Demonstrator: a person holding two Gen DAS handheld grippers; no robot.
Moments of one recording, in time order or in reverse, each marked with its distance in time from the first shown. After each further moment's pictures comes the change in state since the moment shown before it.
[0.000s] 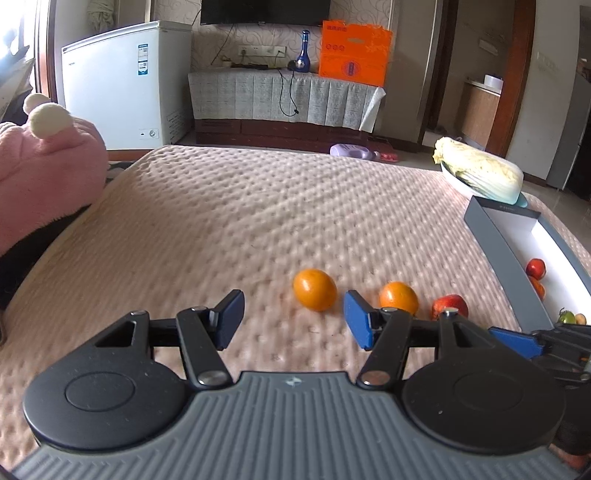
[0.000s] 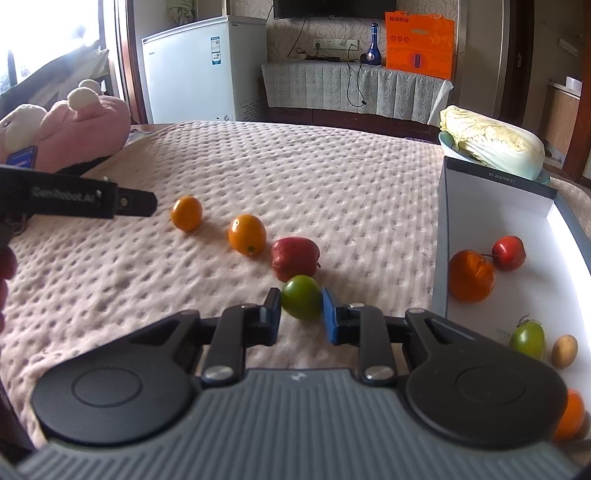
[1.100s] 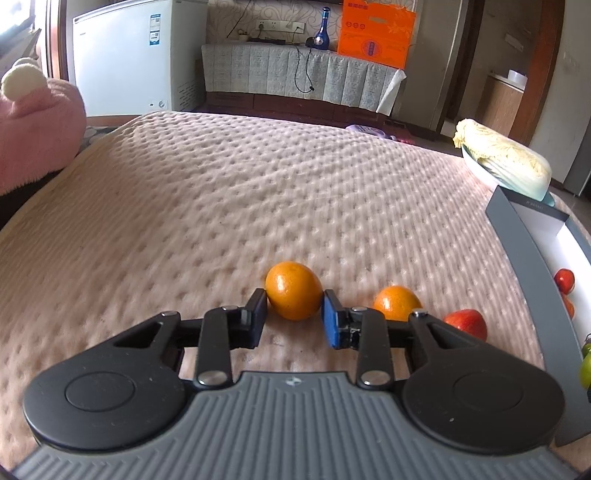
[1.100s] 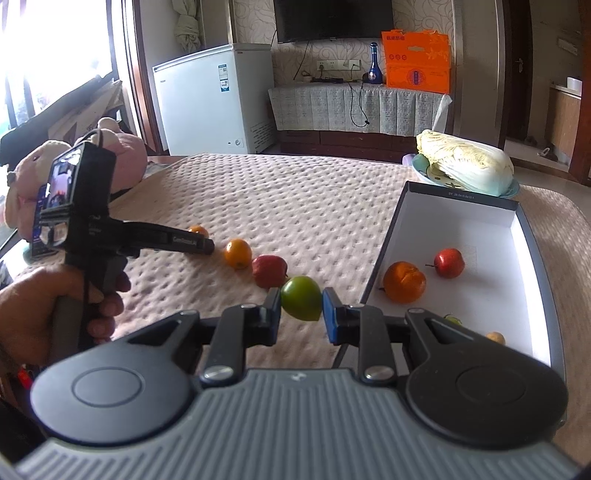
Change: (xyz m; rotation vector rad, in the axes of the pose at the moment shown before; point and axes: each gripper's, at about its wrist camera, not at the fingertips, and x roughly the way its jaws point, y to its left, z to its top) left arm 0.060 -0.025 0.002 -0.078 0.067 0.039; right arm -0.070 -0.042 0.000 0.032 -0.068 0.064
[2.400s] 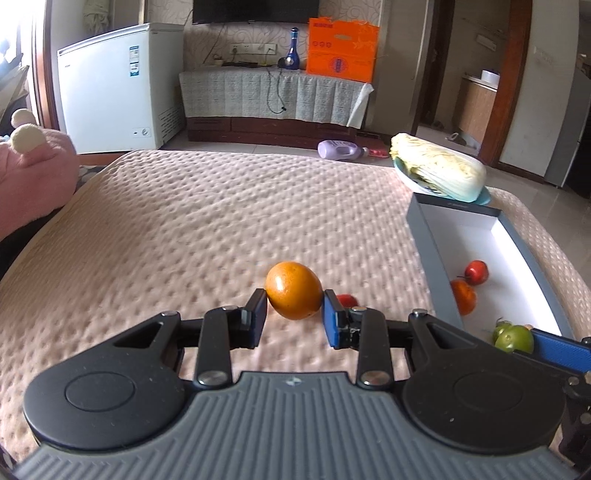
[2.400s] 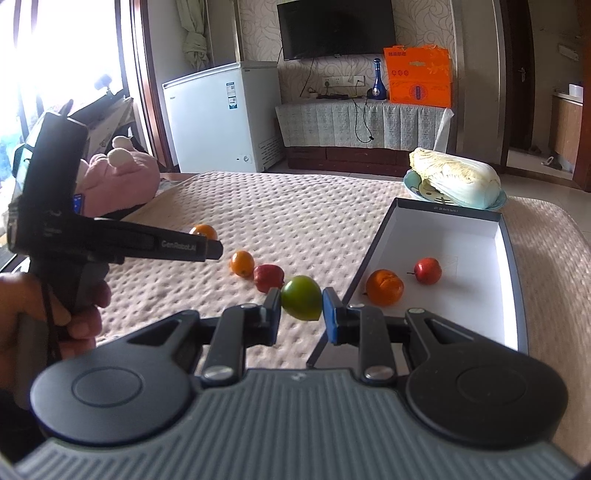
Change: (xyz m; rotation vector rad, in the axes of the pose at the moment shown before) left arm -0.092 -0.074 -0.010 0.074 -0.056 -0.038; right arm -0.042 -0.015 -0.003 0.002 -0.051 0.034
